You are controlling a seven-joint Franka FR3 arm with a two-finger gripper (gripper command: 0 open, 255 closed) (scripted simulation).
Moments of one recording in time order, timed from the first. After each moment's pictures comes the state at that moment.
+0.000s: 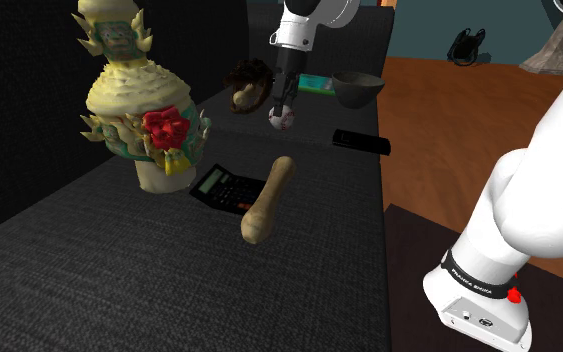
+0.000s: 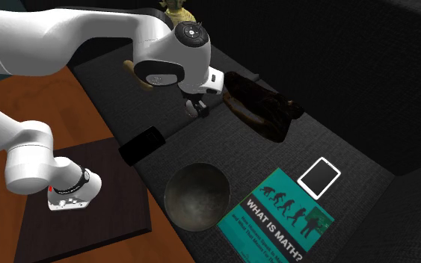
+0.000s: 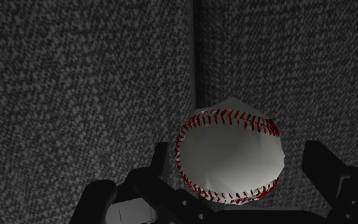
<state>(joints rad) 0.11 -0.04 -0.15 -1.93 0.27 1.86 -0.50</state>
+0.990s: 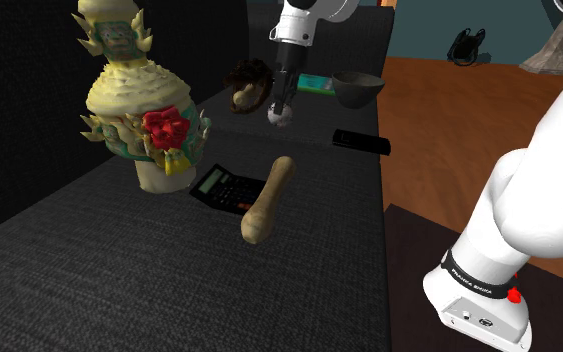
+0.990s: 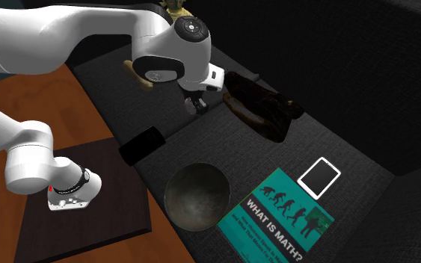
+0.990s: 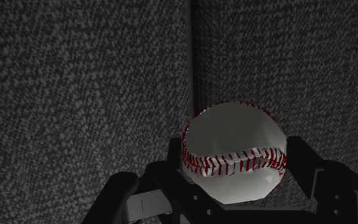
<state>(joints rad) 0.11 -0.05 -0.15 -1.90 0.27 1.84 -0.49</state>
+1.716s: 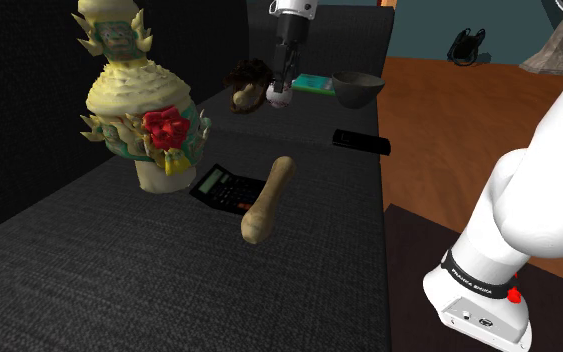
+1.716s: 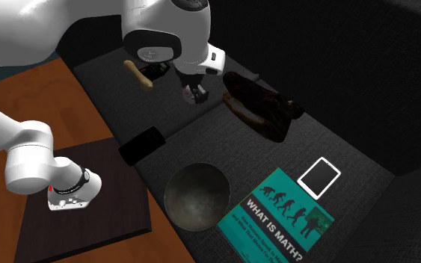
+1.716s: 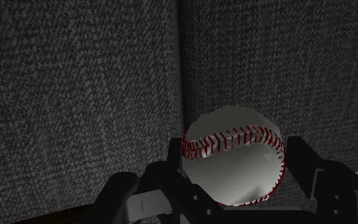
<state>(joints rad) 0.11 -0.05 -0.15 -1.76 0.26 1.70 -0.45</state>
